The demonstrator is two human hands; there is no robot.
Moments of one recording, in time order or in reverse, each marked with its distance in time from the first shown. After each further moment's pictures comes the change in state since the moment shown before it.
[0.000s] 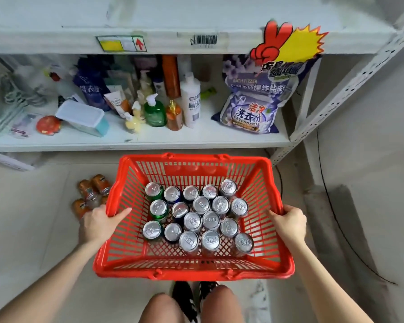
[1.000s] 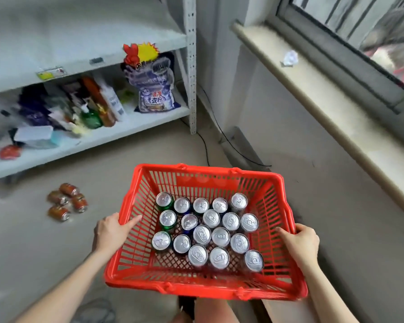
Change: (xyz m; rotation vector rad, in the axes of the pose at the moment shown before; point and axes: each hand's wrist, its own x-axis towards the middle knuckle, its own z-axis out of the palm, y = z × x) left_hand -0.427 0.027 -0.133 -0.078 -0.197 0.440; right_hand -0.428 0.295 -0.309 0.194 0.298 0.280
